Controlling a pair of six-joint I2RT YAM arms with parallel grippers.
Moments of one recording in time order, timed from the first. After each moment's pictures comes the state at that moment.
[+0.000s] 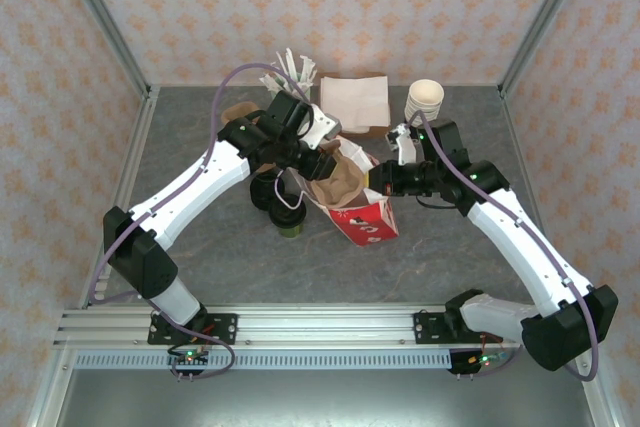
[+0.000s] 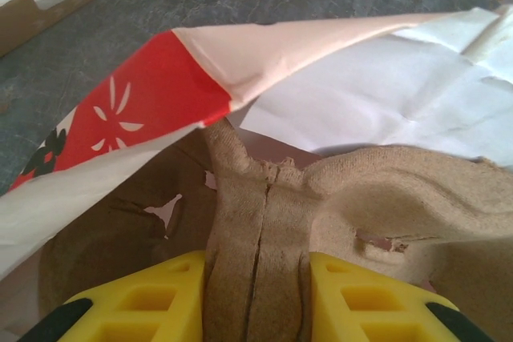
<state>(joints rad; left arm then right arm) -0.59 1.62 1.60 -0.88 0.29 -0.05 0.44 1.15 1.15 -0.77 -0.57 0.44</state>
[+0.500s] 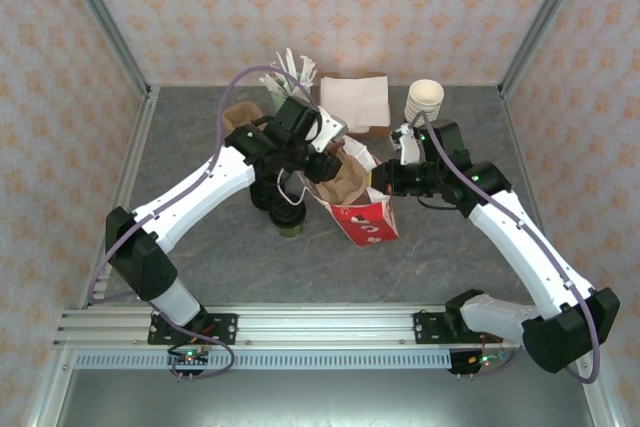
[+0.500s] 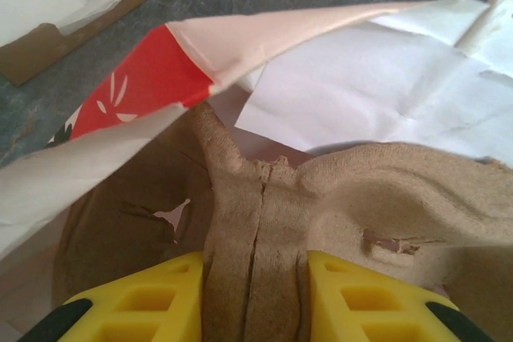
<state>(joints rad) -0.65 1.61 1.56 -0.80 0.20 -0.06 0.44 1.14 1.15 -0.78 -0.51 0.49</state>
